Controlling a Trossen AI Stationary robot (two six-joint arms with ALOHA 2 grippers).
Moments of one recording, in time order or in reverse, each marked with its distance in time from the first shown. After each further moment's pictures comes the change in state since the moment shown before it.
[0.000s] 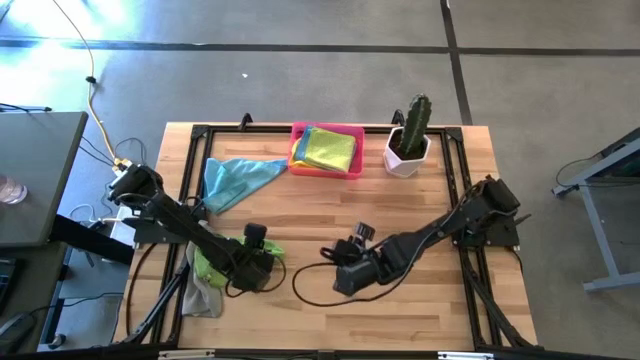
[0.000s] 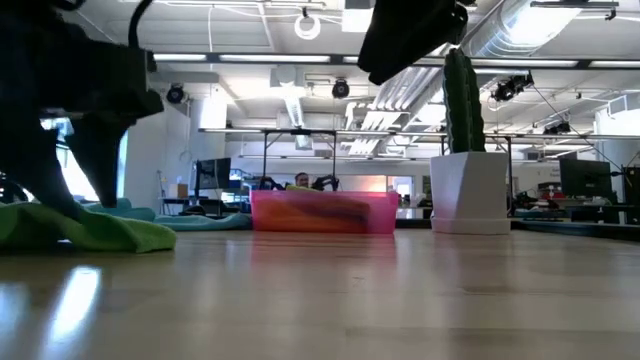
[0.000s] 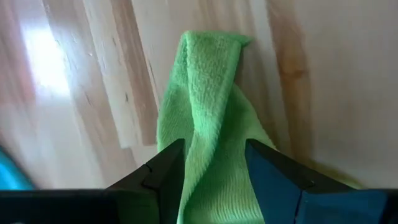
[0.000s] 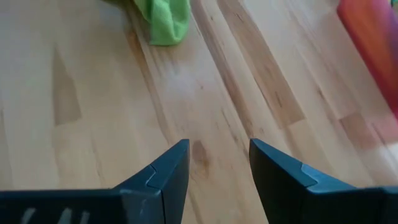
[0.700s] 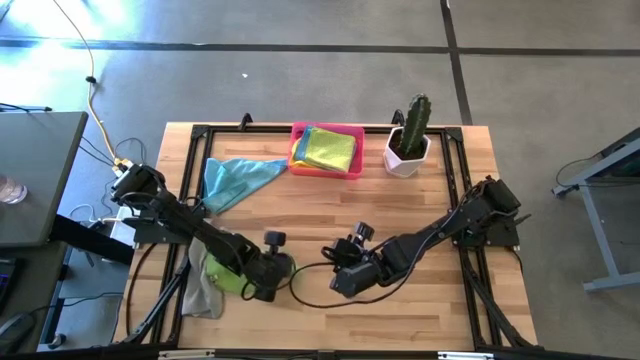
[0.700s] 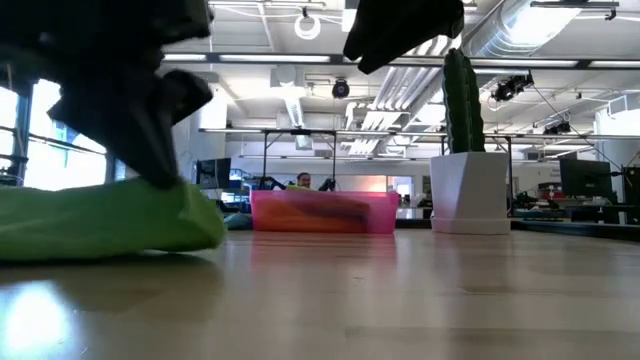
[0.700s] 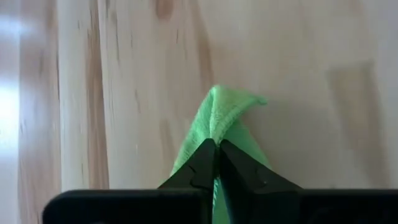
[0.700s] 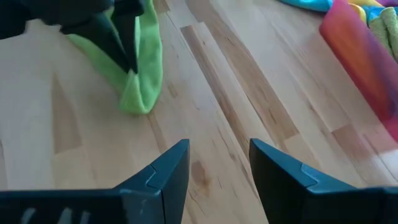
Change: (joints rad) left arm 0.055 0.012 0.020 0.408 0.072 0.064; right arm 0.011 0.000 0.001 0.043 0.085 0.022
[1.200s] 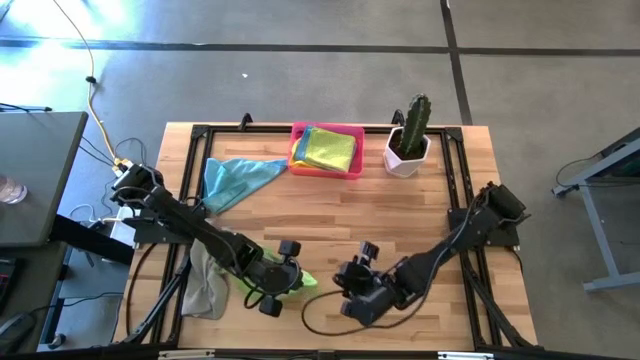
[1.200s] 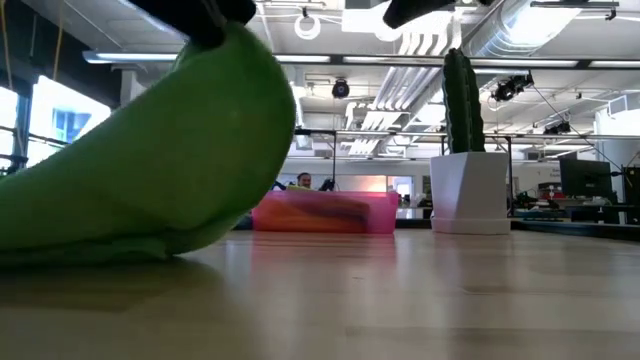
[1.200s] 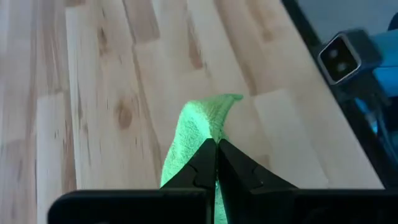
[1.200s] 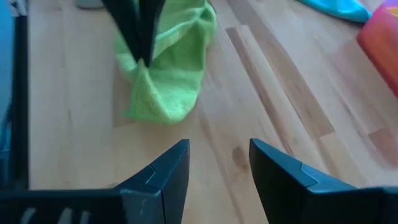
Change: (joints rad) left arm -0.003 0.000 0.215 0.005 0.110 0.090; right arm 0.137 0.000 0.000 0.041 0.034 0.016
